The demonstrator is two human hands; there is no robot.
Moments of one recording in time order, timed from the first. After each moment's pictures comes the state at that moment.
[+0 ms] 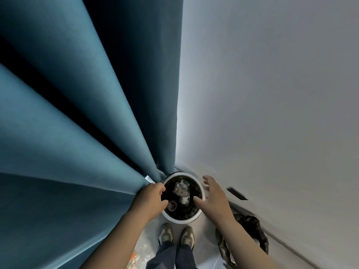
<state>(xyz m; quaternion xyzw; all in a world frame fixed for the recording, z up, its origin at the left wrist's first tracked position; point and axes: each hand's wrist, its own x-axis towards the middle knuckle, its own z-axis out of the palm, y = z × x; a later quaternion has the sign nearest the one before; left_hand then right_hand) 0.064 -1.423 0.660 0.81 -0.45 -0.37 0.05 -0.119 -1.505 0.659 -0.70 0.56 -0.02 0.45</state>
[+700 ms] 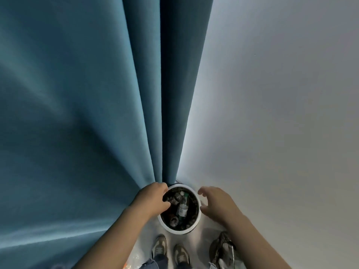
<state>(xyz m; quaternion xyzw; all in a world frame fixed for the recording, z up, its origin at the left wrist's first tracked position) 0.051 -1.395 0.745 0.81 -0.46 -0.35 0.04 -0.127 -1.506 0.735 -0.87 0.40 0.17 0.26</state>
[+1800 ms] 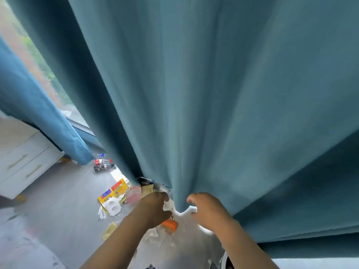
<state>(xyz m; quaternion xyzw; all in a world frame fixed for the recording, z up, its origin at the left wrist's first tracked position) -0.071 -1.013 0.804 0.94 0.12 -0.23 0.24 -0.012 -1.186 0.798 -0.92 -0.25 0.26 0.13</state>
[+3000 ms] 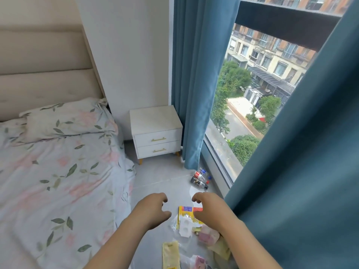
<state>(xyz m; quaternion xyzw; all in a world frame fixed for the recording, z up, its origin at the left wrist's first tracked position) -0.221 -0.658 0.822 0.79 0.51 -0.09 0.32 -0.037 -0.728 0.814 -0.76 -0.59 0.28 0.04</state>
